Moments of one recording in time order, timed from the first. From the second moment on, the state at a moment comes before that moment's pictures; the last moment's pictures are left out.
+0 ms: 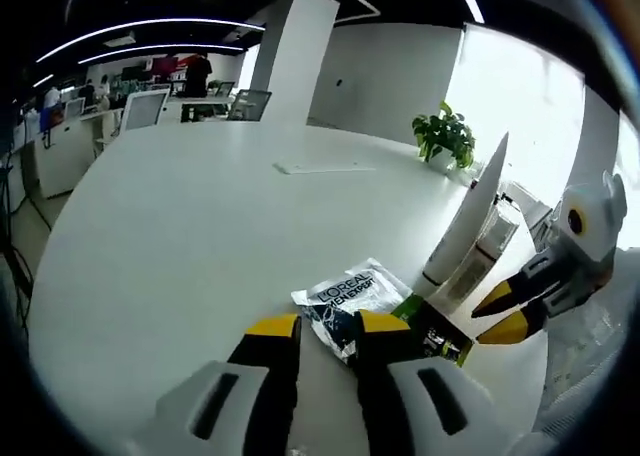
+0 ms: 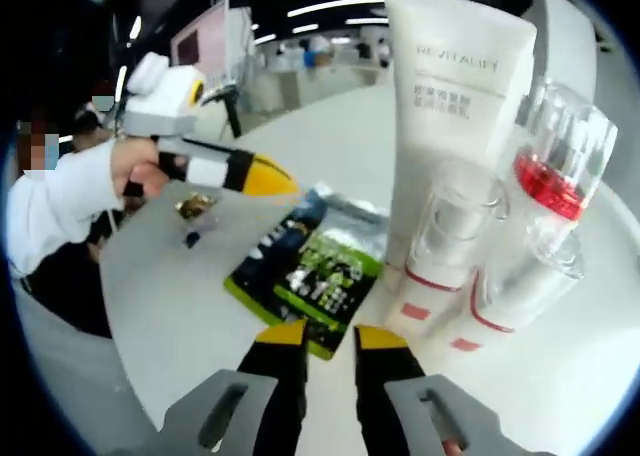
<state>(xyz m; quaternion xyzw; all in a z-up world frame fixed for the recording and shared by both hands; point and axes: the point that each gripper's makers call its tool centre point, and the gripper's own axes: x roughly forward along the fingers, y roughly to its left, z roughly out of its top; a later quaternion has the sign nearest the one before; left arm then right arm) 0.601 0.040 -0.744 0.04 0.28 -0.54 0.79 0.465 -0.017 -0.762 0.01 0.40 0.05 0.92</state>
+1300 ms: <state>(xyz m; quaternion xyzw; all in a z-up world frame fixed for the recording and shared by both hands) 0.539 0.094 -0.644 0.10 0.22 -0.58 0.78 0.434 -0.017 -0.666 -0.07 0.33 0.04 0.94</state>
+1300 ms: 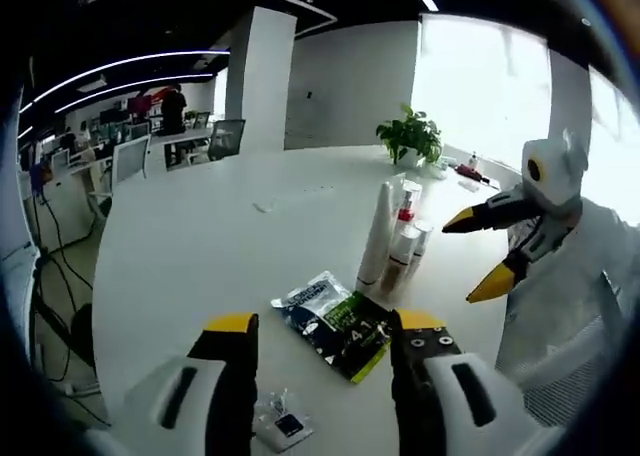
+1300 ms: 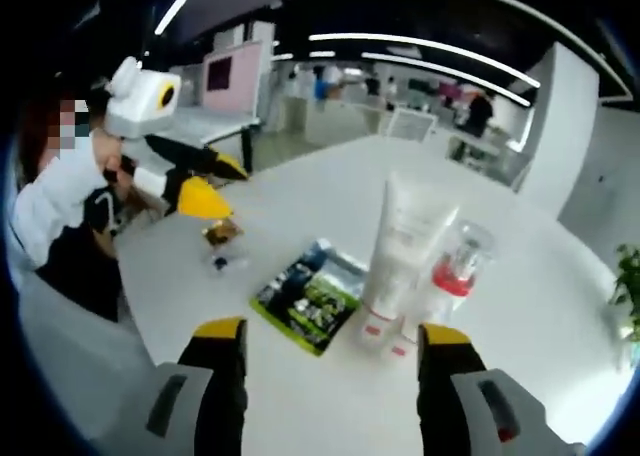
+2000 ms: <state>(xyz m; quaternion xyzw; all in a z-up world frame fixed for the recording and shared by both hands) 0.527 0.140 -0.625 0.11 0.21 -0.56 0.79 0.418 -0.019 -0.635 -0.08 0.30 0.03 0.95</state>
